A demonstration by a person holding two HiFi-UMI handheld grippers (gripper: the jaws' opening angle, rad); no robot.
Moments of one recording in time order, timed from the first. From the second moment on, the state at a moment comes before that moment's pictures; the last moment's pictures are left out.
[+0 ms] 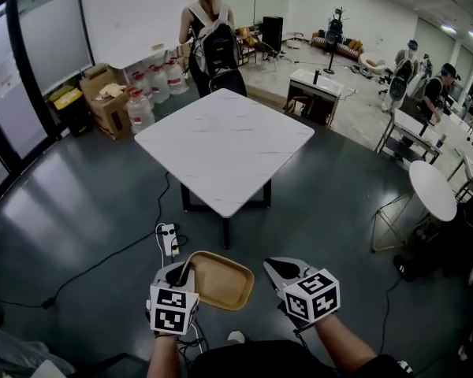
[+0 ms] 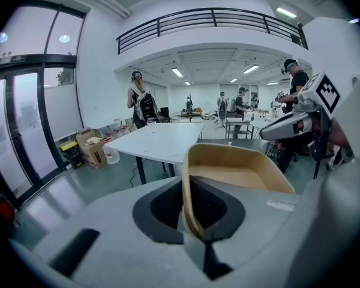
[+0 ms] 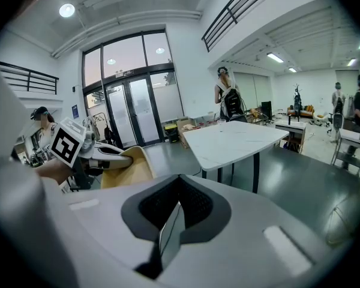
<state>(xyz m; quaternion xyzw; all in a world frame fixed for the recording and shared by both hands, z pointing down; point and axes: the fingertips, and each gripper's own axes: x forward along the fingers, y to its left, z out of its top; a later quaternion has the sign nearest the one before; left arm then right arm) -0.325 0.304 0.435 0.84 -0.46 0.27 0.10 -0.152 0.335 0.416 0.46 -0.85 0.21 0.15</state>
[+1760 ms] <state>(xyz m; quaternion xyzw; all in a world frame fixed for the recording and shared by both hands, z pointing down) -0.183 0.102 0.447 0.83 -0.47 0.28 0.12 -0.022 0.130 0.418 0.45 -0.86 0.22 0.13</state>
